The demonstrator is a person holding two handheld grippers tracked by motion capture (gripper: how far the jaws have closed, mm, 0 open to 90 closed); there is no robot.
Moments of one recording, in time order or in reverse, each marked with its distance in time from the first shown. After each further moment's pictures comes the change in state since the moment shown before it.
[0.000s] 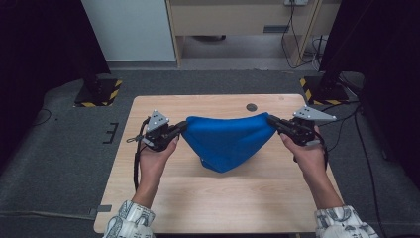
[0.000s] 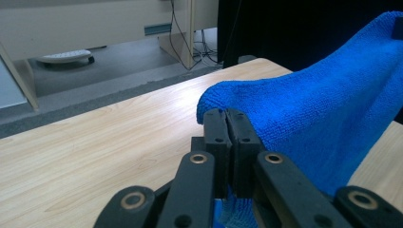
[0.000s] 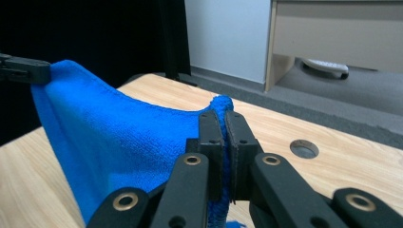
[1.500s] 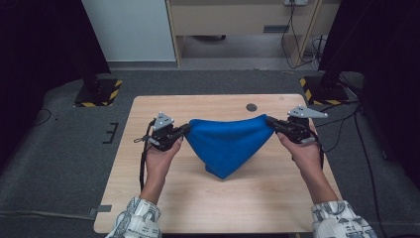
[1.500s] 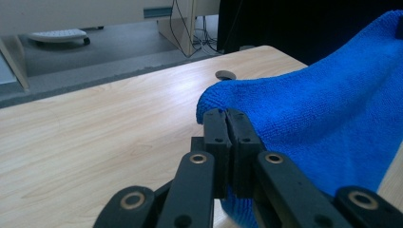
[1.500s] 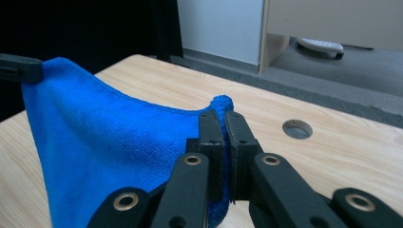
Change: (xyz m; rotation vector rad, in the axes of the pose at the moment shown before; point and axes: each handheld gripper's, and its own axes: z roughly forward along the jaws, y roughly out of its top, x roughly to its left) left arm 0.010 -0.020 0.030 0.049 0.001 -0.061; right arm -0.013 -0.011 0.021 0.078 -0.030 0.010
